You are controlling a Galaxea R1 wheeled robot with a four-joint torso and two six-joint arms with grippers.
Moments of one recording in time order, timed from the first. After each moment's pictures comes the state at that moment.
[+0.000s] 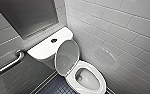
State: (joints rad) left arm 1.37 2.45 -1.68 0.07 -0.05 0.13; right arm -1.21 2.27 -1.80 -0.02 0.00 0.49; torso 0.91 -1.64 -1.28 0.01
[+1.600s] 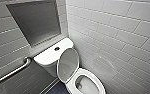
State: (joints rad) left arm 0.86 2.35 -1.62 0.02 0.01 -0.40; right arm -1.50 2.44 -1.91 -0.14 0.25 0.47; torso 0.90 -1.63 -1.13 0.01
